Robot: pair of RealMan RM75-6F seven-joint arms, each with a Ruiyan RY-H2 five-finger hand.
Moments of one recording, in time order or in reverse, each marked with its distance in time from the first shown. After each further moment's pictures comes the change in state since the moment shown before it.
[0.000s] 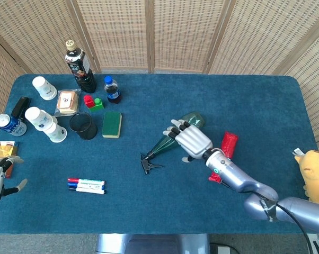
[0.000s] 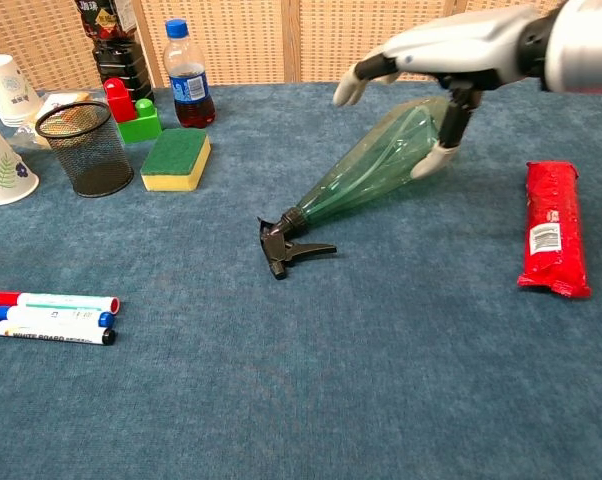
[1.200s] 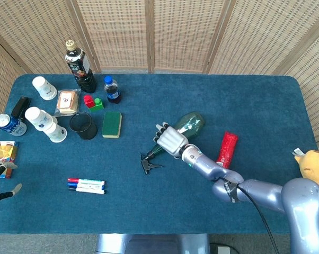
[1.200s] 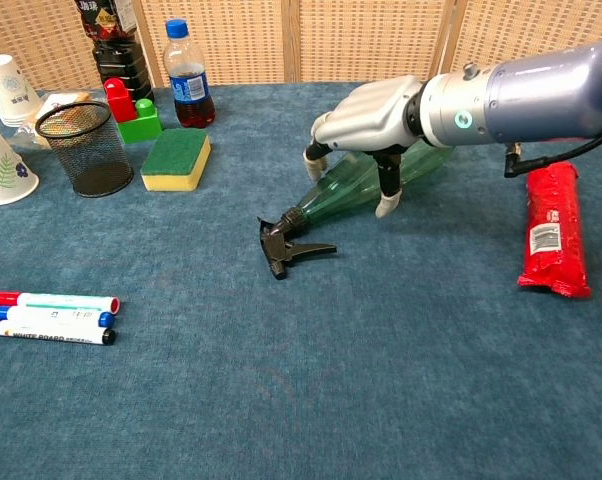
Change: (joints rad) left arm 0.022 -0.048 0.014 0.126 -0.035 -0.044 -0.101; right arm 0.275 -0.238 -0.145 0.305 0.221 -0.109 -0.311
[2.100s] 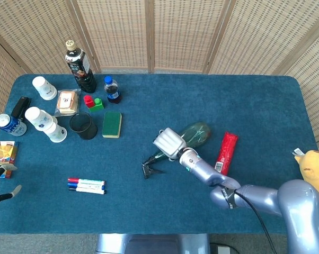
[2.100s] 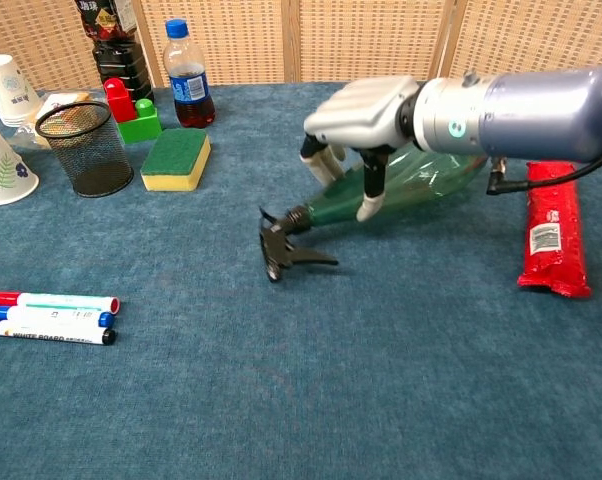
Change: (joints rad) left arm 0.011 -0.016 0.004 0.036 0.021 0.007 -0.047; right arm -0.028 -0.031 0.001 -0.043 0.005 0.143 0.056
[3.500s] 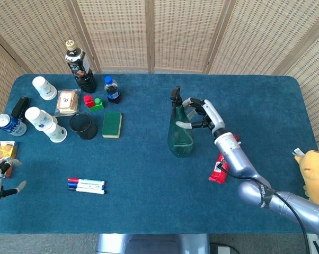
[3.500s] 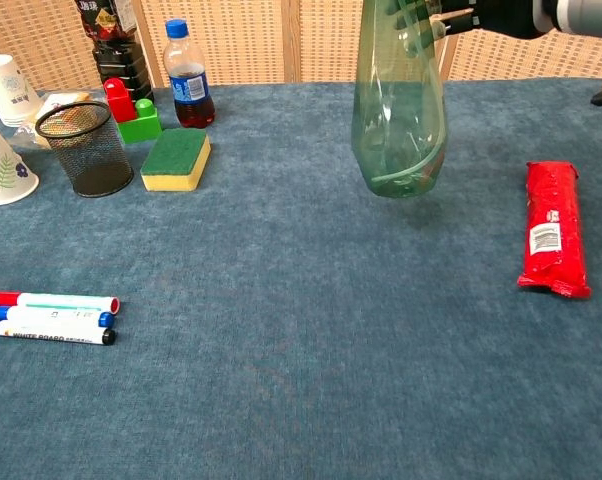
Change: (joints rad) left arm -0.026 0.013 -0.022 -0.061 -0.017 -0.017 0.073; right arm -0.346 0.154 0.395 -0.123 0.047 0.001 1.269
